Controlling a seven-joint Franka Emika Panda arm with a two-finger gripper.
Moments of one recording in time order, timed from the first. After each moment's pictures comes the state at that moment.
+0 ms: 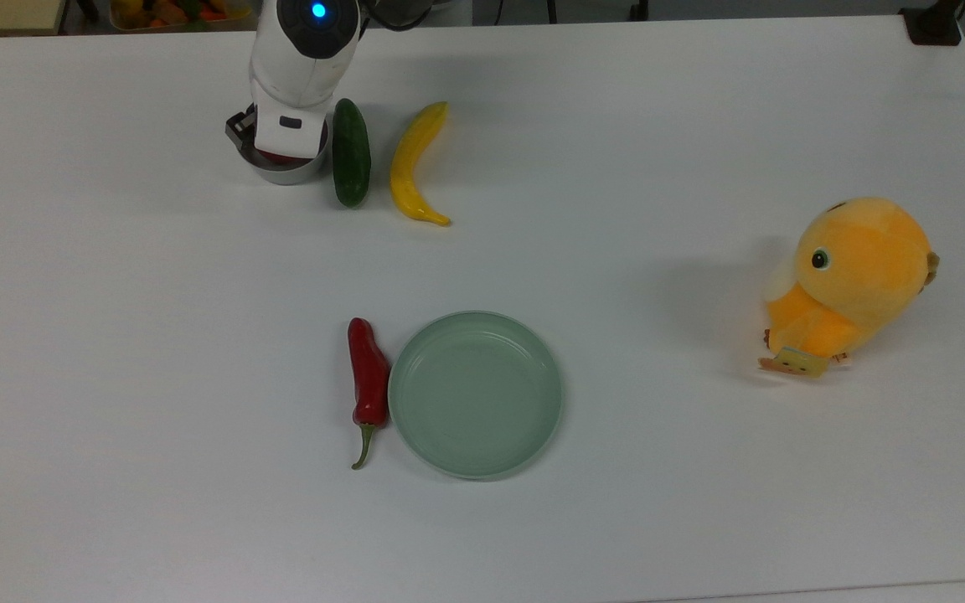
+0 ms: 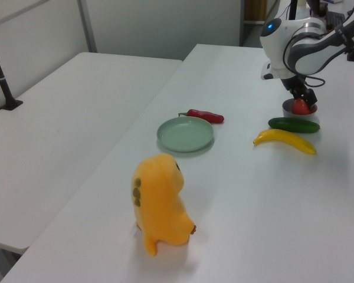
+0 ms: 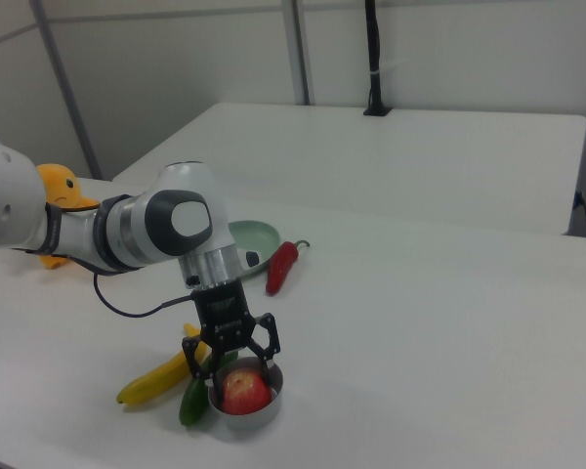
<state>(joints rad) -0.07 0.16 -0.01 -2.09 -0.44 1.90 -0.71</state>
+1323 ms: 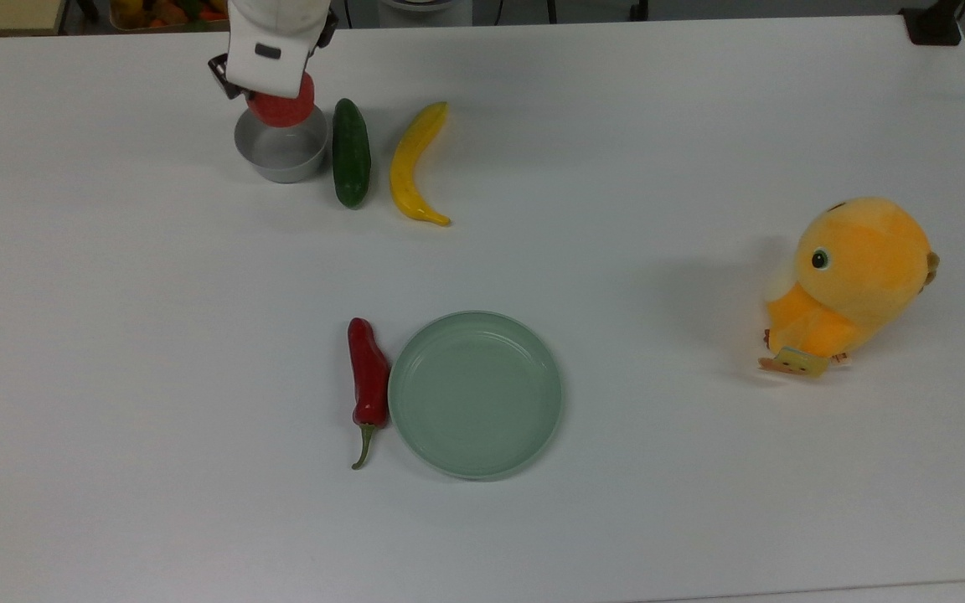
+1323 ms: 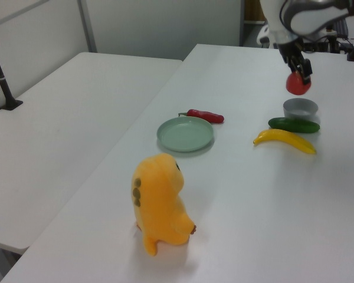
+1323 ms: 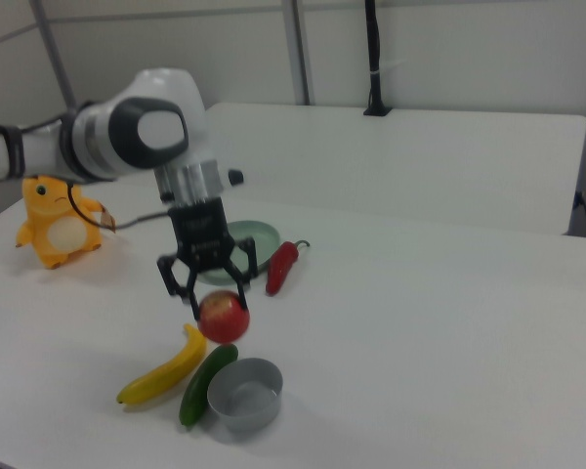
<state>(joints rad) -0.07 0.08 0.02 -1.88 -0.31 1.67 -0.71</state>
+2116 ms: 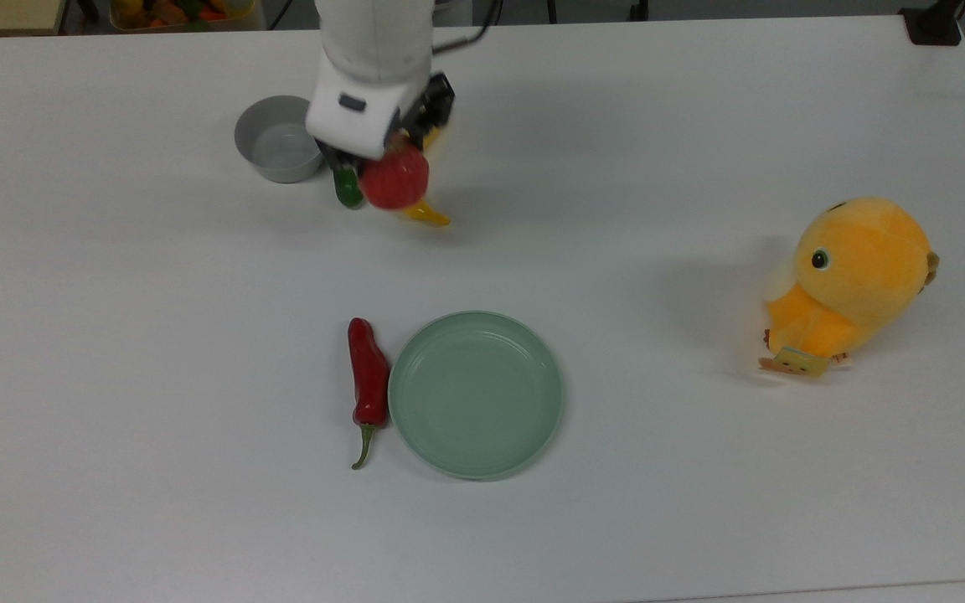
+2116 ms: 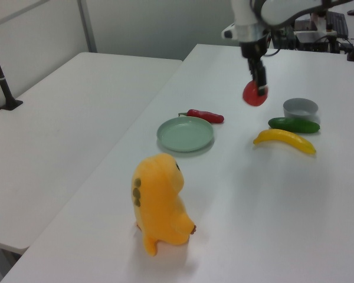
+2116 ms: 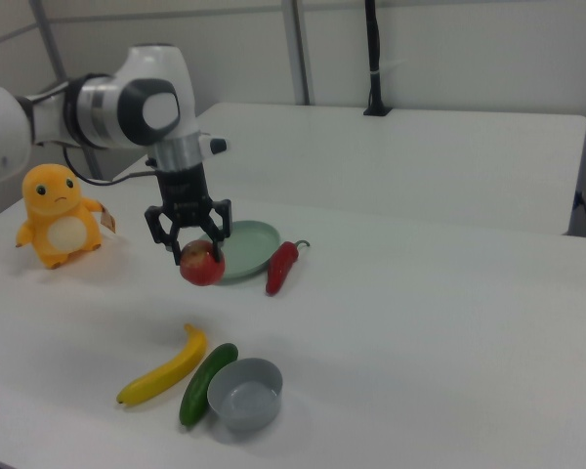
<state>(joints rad) 0.00 0.31 0.10 -1.57 -0.11 1.71 -0.38</state>
